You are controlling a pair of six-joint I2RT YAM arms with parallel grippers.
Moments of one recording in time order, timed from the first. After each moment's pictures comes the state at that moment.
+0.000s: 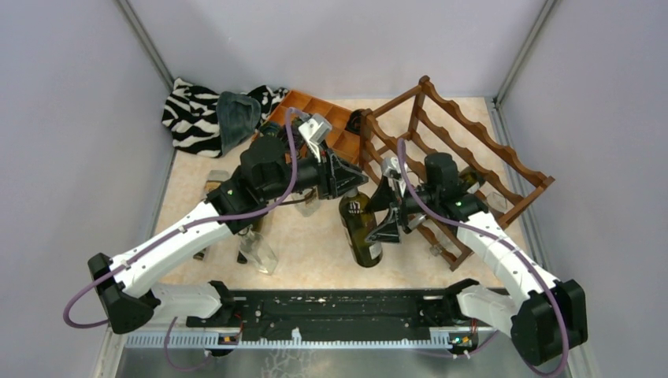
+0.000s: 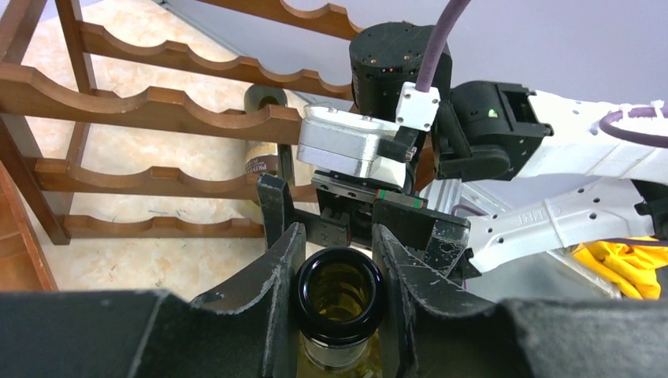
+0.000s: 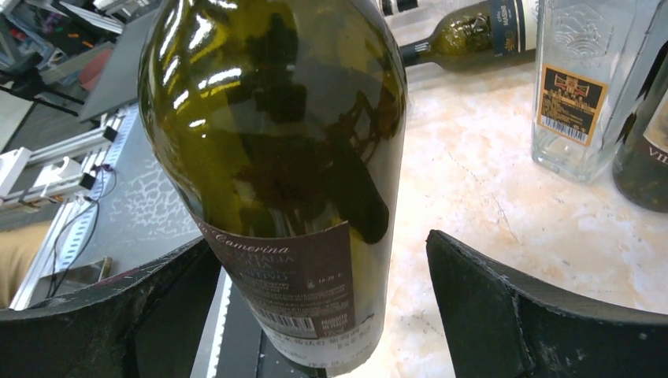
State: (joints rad) left arm -0.92 1.21 1.23 -0.07 0.27 -0.39; right arm 0.38 1.04 0.76 -0.27 -1.25 -0.16
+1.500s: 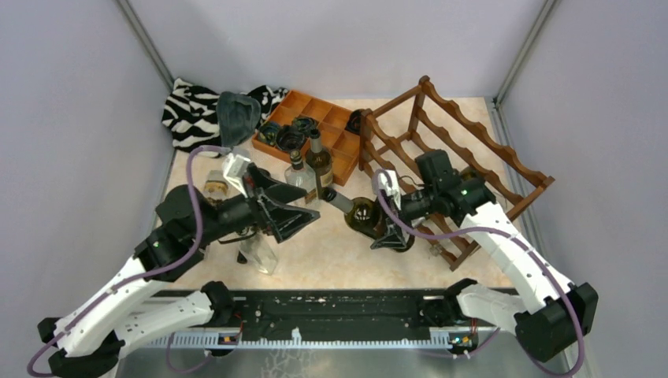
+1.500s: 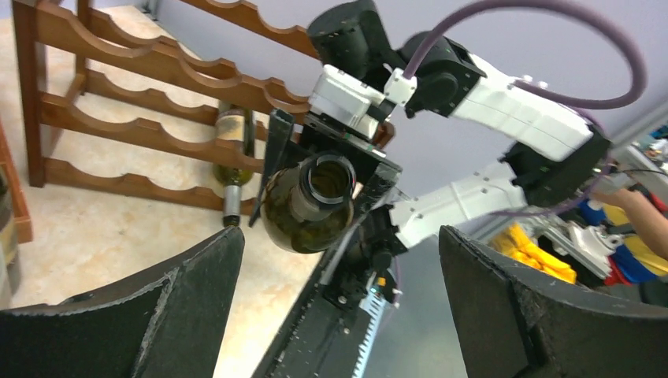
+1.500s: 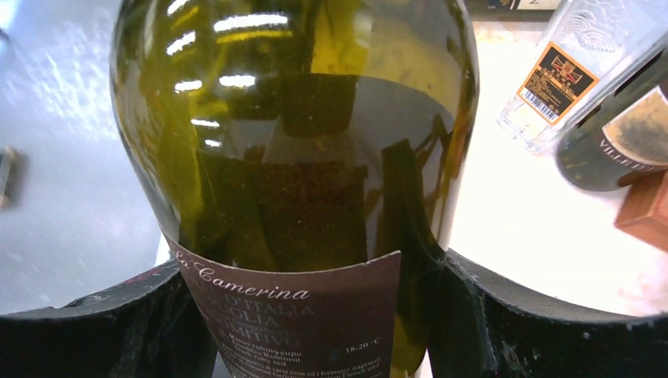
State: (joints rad) left arm -0.92 0.75 0.99 -0.15 0.20 -0.54; right arm 0.45 1.06 0.99 -0.81 -1.08 -0.65
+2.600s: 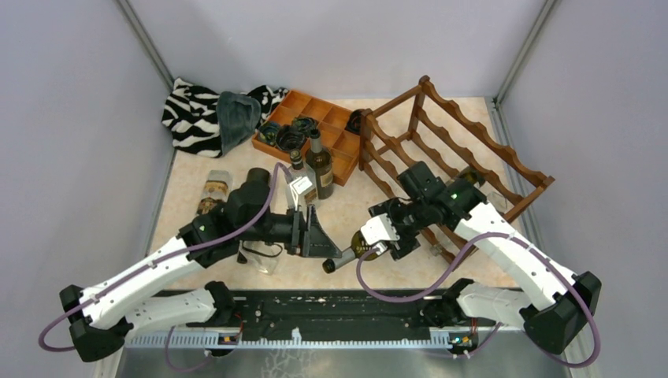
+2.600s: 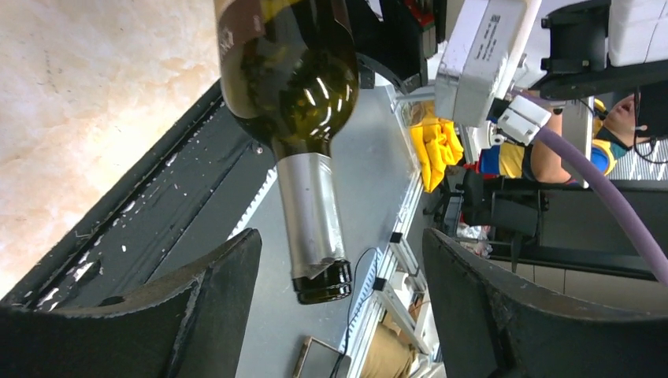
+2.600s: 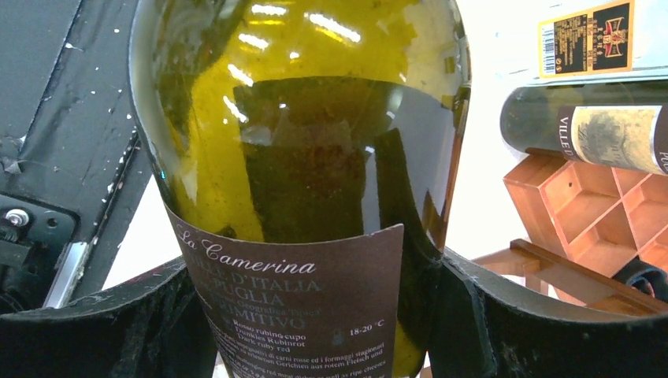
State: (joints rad) left arm -0.95 0.90 0.92 -0.43 0.48 -0.93; right arm 0.67 1.08 1.08 -1.14 -0.55 -1.38
